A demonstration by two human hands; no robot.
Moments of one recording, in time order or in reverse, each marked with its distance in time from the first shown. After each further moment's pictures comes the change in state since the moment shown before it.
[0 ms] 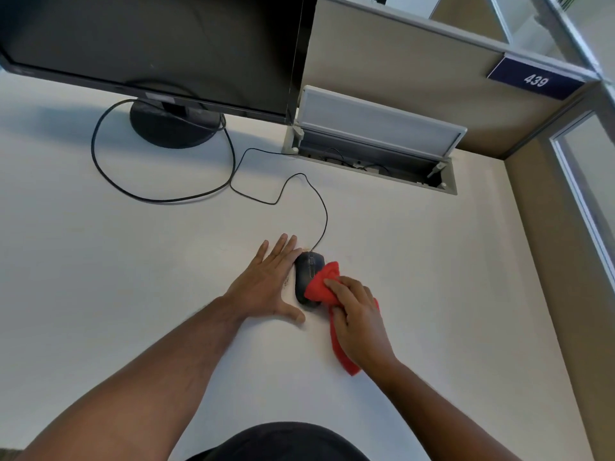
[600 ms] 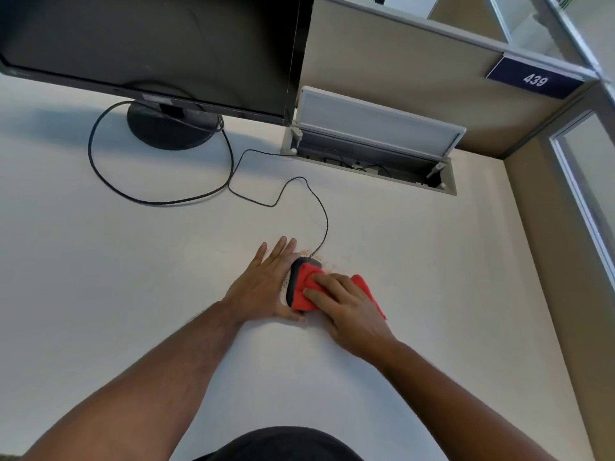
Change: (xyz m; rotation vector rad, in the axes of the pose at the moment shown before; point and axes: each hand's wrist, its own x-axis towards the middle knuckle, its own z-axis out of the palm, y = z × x) left_hand 0.001 -0.002 0.006 0.003 0.069 -0.005; right_hand 0.028 0.013 -0.003 -0.256 -0.126 -0.451
